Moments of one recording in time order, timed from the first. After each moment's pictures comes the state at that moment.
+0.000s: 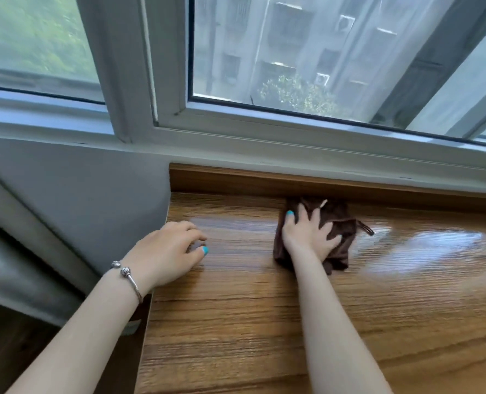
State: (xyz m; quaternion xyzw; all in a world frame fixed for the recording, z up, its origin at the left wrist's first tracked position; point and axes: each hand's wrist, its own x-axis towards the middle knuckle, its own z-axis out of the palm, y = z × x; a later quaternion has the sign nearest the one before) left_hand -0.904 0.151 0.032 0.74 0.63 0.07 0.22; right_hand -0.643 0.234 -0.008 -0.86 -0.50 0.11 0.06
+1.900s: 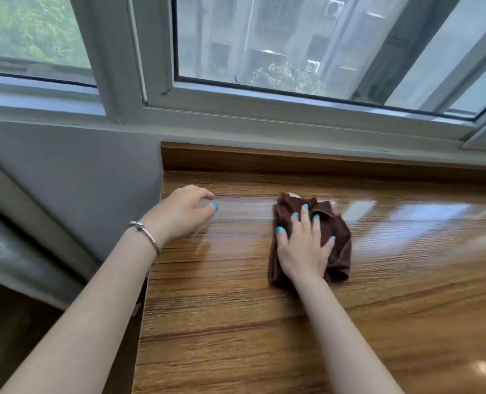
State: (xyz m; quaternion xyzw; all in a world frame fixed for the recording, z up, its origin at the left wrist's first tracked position) left_hand -0.872 0.149 0.056 0.71 0.63 0.16 0.28; right_hand -0.626 0.126 -0.005 -0.79 -0.60 0.09 0.04
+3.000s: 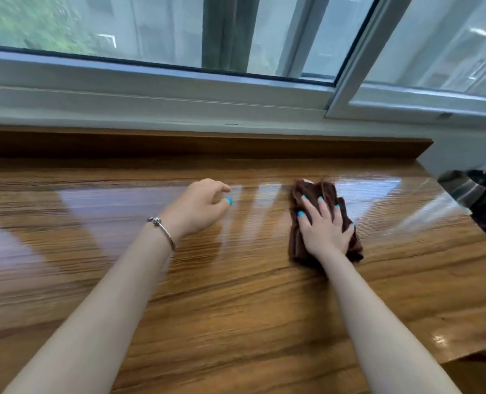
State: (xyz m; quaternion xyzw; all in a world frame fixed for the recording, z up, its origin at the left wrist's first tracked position) left_hand -0.469 0.183 0.054 0.76 0.54 0.20 0.30; right_hand -0.190 0.172 -0.006 -0.83 -0.54 0.13 0.02
